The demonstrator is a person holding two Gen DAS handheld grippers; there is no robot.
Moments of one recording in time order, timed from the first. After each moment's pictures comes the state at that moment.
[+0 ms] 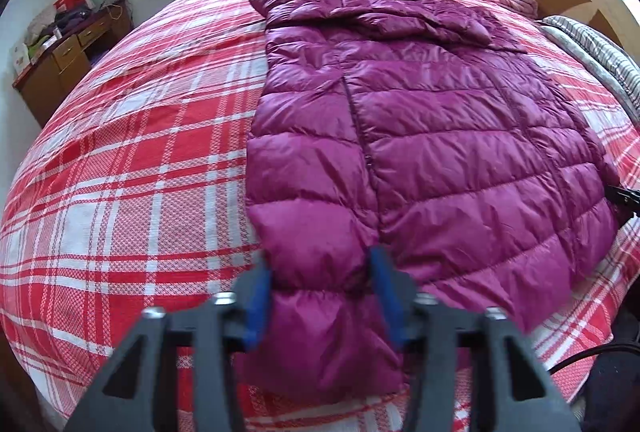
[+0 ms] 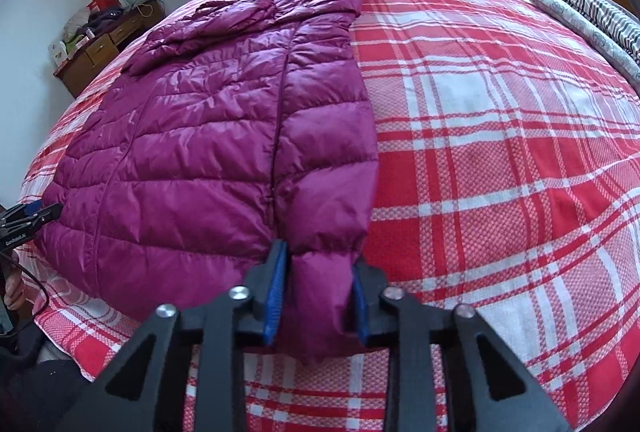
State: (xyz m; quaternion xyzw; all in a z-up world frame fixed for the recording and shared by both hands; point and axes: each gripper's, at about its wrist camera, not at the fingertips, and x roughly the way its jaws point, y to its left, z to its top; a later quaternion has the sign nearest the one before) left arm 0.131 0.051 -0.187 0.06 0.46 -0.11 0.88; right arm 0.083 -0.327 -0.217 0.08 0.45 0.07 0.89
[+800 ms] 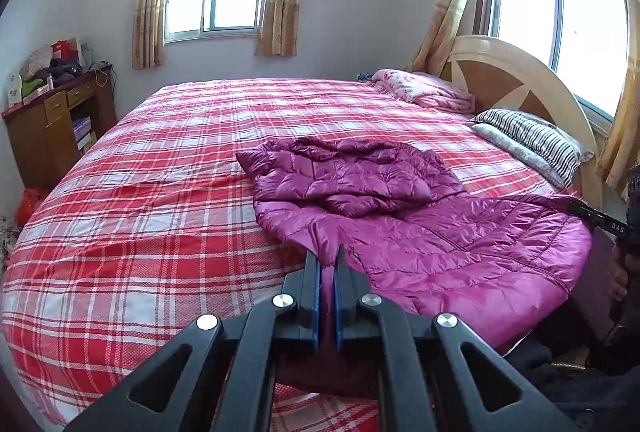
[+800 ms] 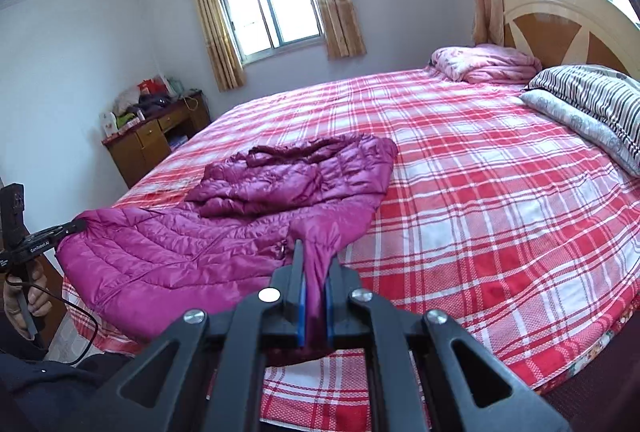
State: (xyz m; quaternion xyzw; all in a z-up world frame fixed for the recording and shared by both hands) left arm 0.061 0.091 -0.039 -0.01 0.29 -0.20 0.94; right arm -0.010 -0.336 -0.077 0.10 0.24 0.09 0.96
